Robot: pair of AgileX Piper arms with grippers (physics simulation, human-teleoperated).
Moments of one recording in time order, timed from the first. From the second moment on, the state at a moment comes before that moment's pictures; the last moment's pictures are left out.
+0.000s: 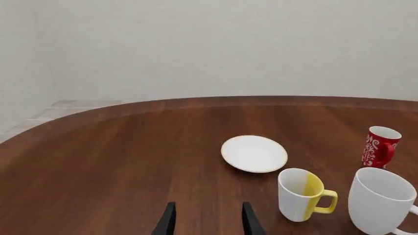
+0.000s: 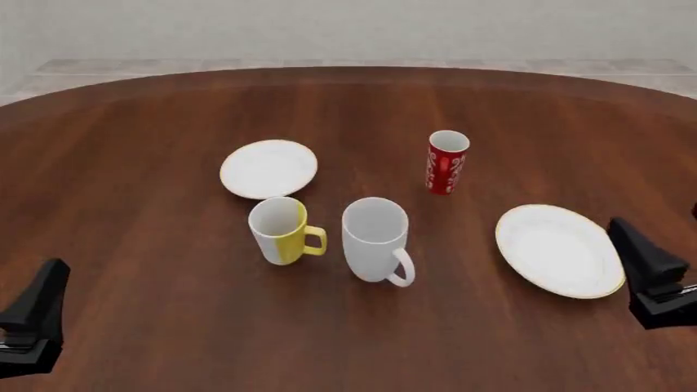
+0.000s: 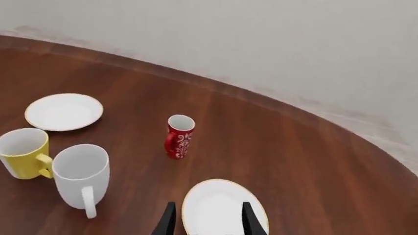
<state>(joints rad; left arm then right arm) 0.00 0.01 0.00 0.00 0.00 0.11 0.31 -0.26 0.10 -0.22</state>
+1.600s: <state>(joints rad) 0.00 0.01 0.00 0.00 0.00 0.43 0.89 -0.55 0.00 -0.21</state>
